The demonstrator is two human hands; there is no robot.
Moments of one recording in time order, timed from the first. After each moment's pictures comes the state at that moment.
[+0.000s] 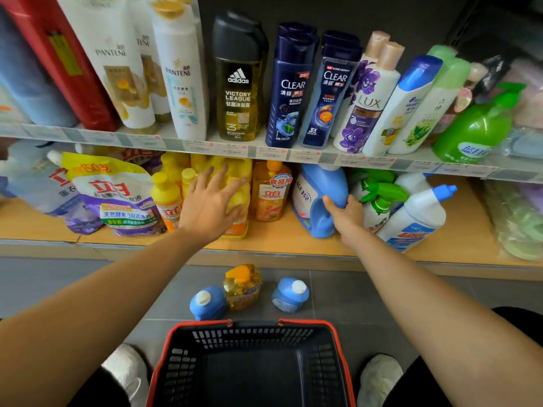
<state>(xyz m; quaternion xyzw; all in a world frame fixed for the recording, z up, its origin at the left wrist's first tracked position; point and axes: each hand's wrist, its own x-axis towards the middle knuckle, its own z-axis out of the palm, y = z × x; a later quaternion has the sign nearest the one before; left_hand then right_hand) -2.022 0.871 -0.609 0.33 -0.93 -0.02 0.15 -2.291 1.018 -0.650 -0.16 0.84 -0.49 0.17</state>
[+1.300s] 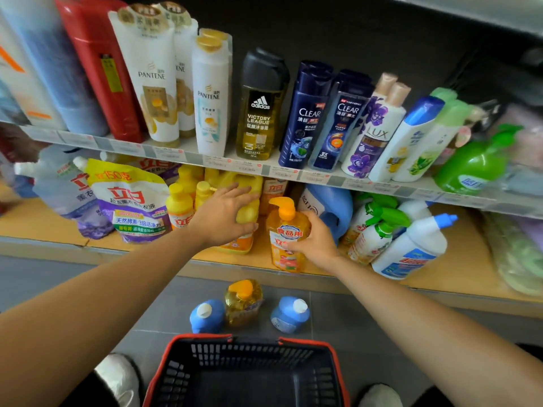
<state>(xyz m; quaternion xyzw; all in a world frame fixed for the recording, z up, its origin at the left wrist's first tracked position) -2.018 0.865 -0.578 0.29 -0.93 -0.18 0.09 -2.238 1.004 -0.653 -0.45 0.77 -0.39 0.25</state>
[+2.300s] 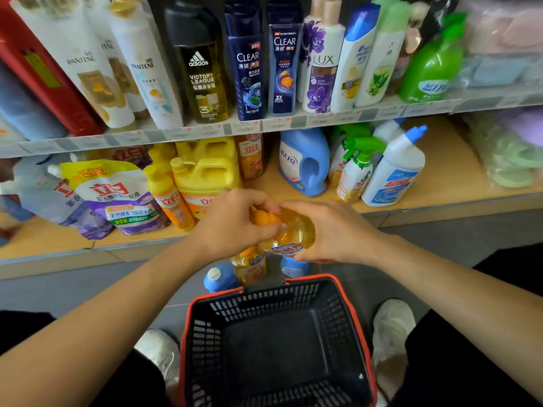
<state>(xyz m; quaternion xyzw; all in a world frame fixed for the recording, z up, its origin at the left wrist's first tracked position) -1.996 0.997 -0.513 0.19 -0.91 -0.35 0.12 -2.167 1.140 -0.551 -0.65 0.73 -0.19 0.08</state>
